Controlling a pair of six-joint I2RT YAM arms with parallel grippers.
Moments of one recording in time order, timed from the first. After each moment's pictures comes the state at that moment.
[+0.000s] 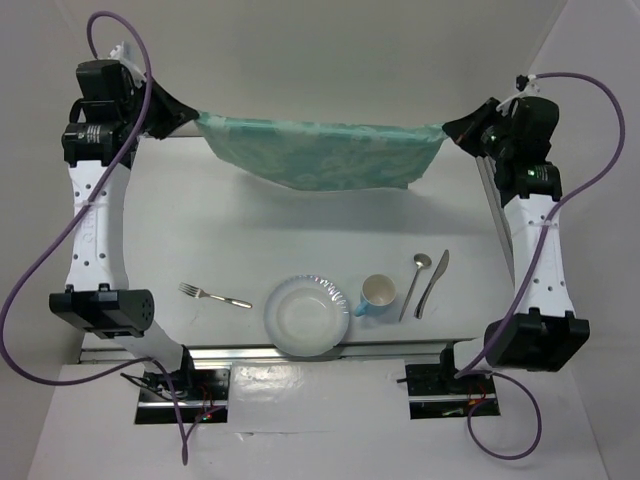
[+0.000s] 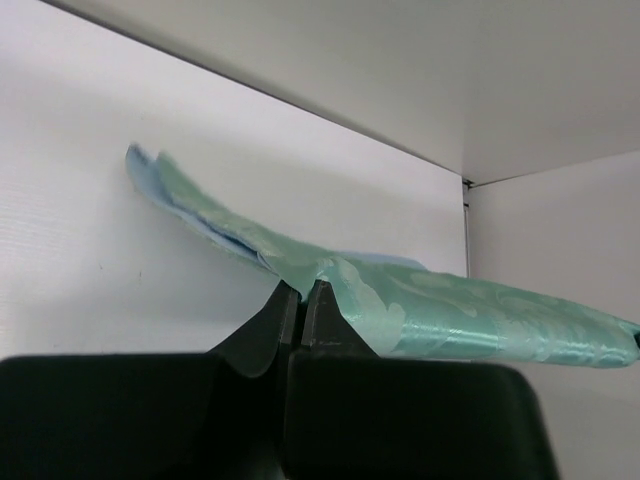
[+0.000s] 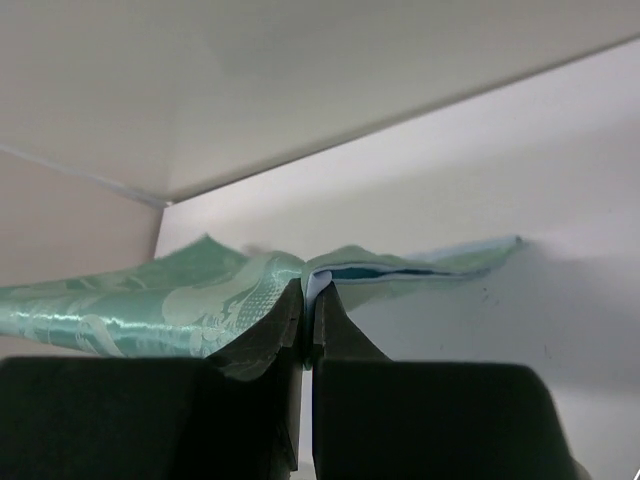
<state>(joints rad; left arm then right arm) 0.08 1.63 2.09 -0.85 0.30 -0.60 -0.14 1.39 1.56 -0.42 -0.36 0.56</state>
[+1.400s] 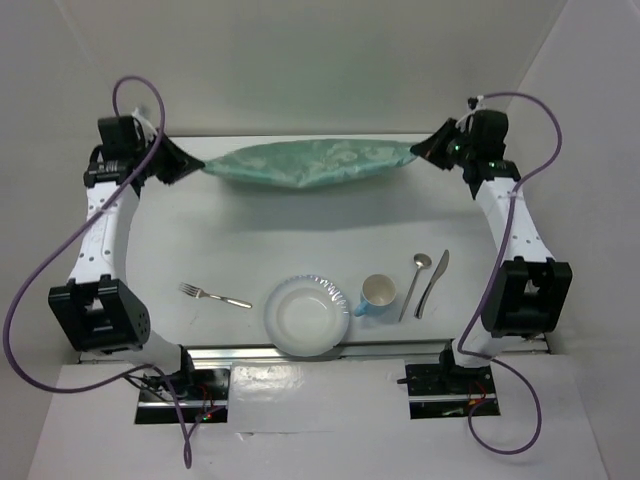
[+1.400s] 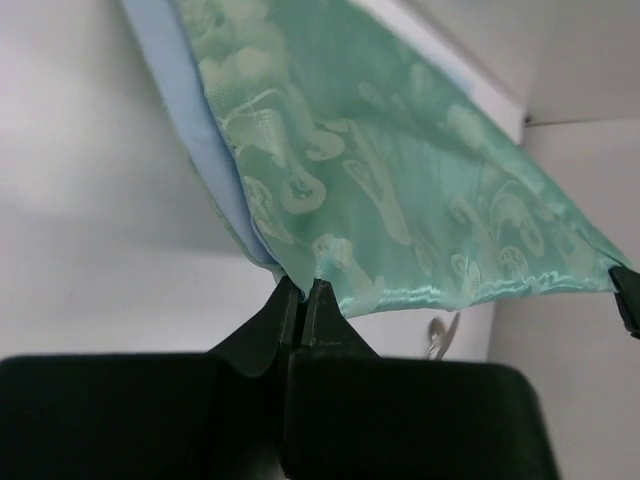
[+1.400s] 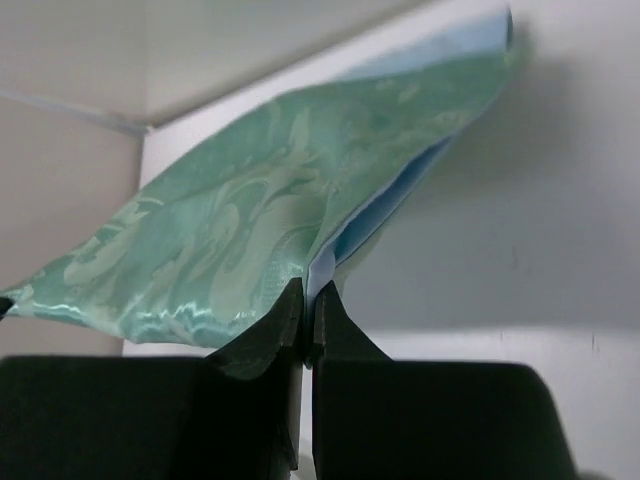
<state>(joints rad) 0.19 1.56 1.60 -0.60 0.48 -0.61 -0.06 1.60 1.51 -0.28 -0.43 0.58</state>
